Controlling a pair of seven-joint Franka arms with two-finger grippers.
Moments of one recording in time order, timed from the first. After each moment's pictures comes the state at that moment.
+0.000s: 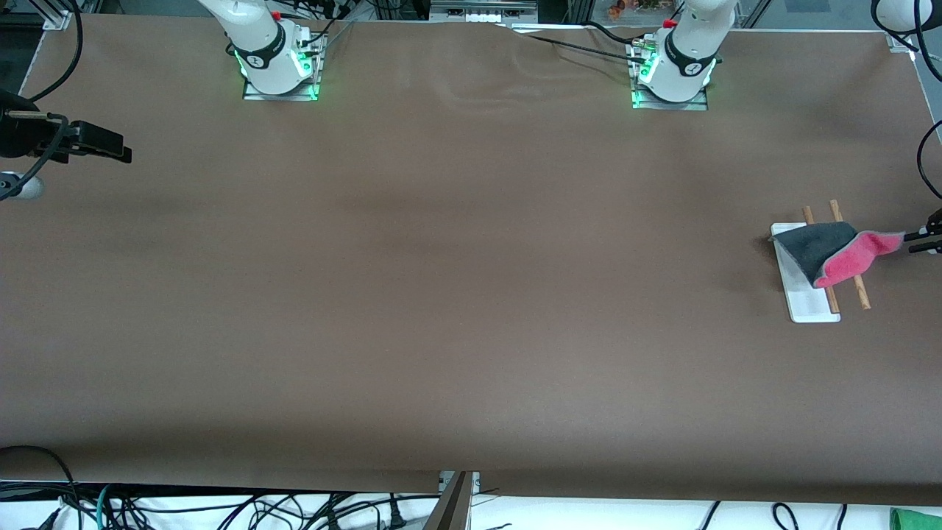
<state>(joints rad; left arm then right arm) 0.70 0.79 0.17 -1.21 -0.50 1.52 1.83 -0.10 0.12 0.09 -1.42 0.01 1.27 0.00</state>
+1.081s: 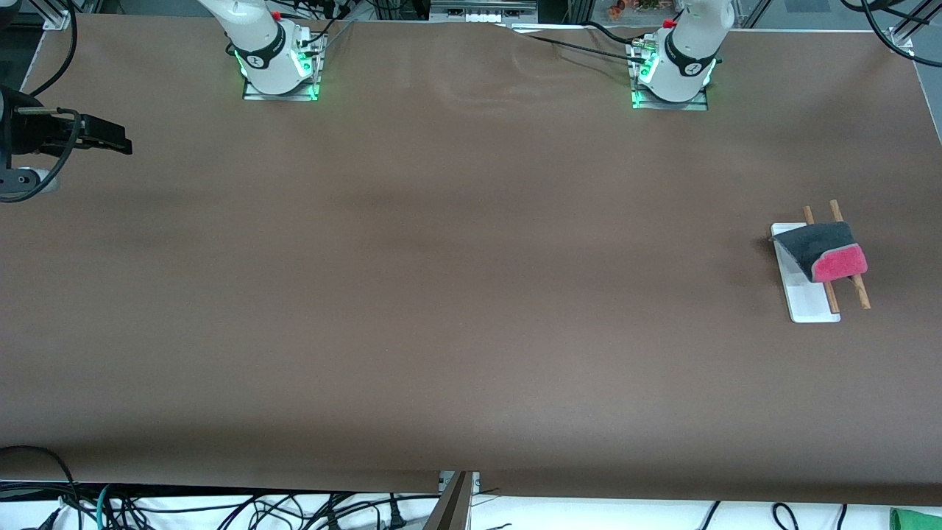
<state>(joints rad) 0.37 0.59 0.16 -1.06 -0.13 1.46 1.26 -0.10 0.11 0.09 -1.44 -0.03 1.27 -0.11</state>
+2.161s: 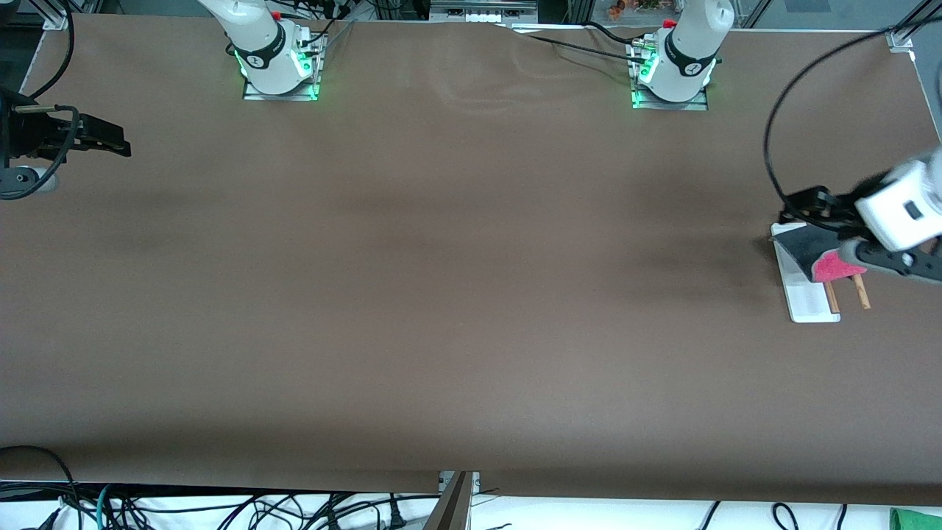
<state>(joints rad) -0.11 0.20 0.08 -1.46 -0.06 1.49 0.12 -0.09 0.11 0.09 -1.44 -0.03 1.29 -0.13</state>
